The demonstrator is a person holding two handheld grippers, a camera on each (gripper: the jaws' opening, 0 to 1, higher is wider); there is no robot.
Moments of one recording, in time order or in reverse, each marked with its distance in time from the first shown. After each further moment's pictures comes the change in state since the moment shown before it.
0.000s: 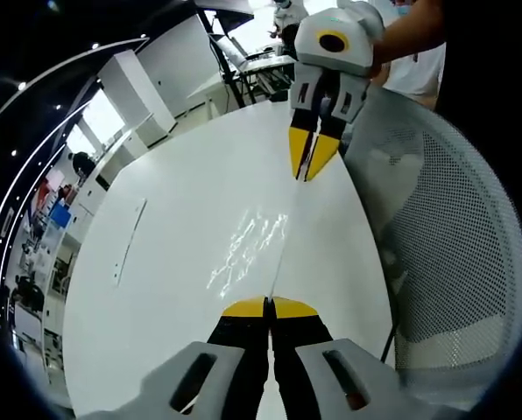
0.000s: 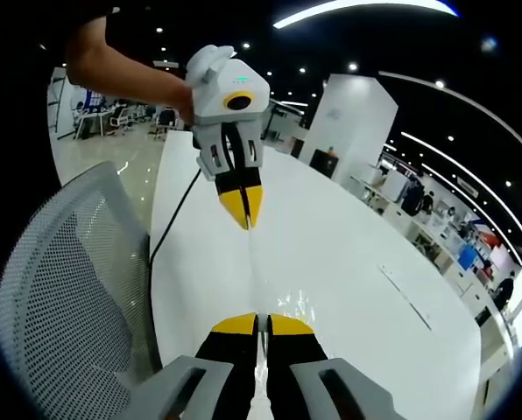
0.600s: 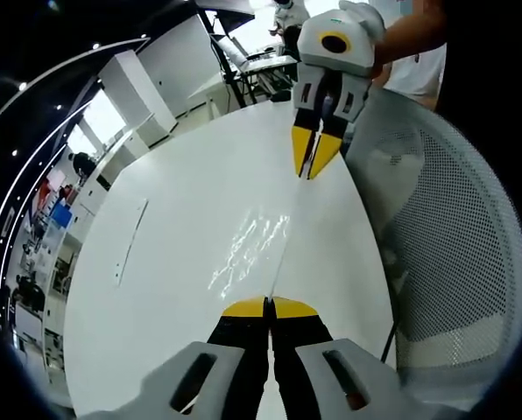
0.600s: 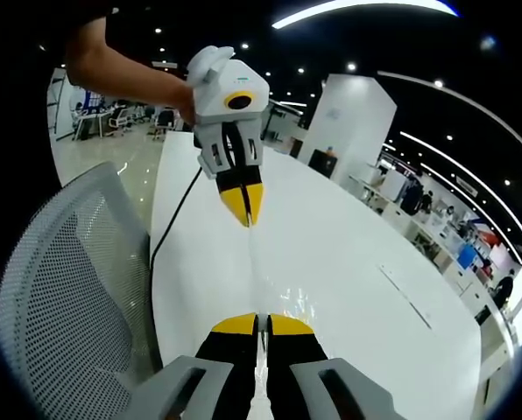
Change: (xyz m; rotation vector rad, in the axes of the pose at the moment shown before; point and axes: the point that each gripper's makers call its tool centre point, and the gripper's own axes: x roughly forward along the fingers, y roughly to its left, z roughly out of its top) left arm -0.002 0.002 0.001 0.002 0.001 0.004; right arm -0.002 0.000 -0.001 0.004 -0.002 -0.003
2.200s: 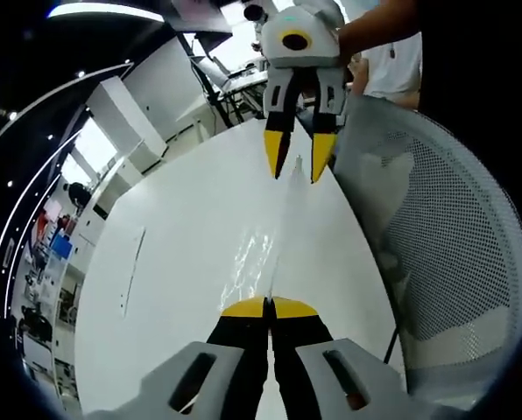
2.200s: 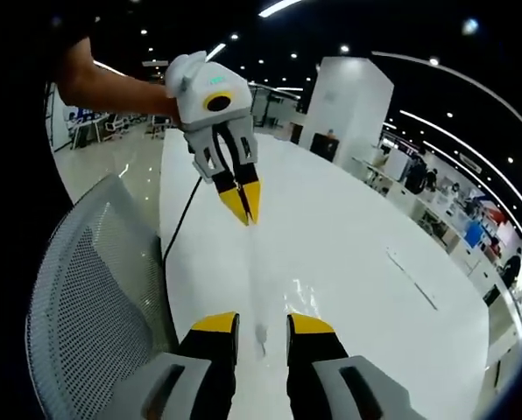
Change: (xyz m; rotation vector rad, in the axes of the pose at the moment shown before) left arm 0.001 -0.007 0.022 0.114 -0.084 -0.007; right arm -0.026 0.000 0.006 0.091 0.068 0.058
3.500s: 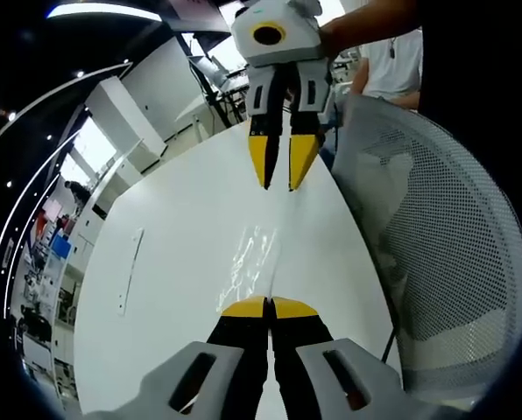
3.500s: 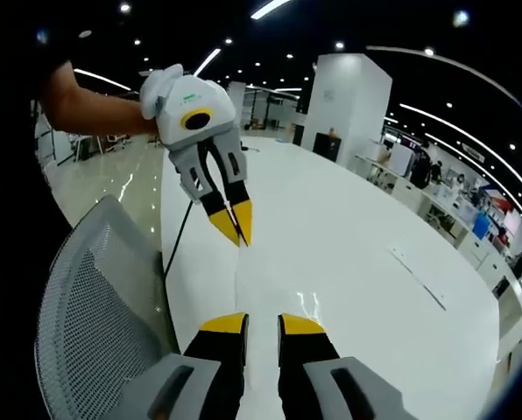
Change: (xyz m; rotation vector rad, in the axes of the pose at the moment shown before) left arm 0.000 -0.005 0.004 -0.007 0.007 -0.014; right arm 0.013 -0.006 0.014 0.042 -0.013 0.035
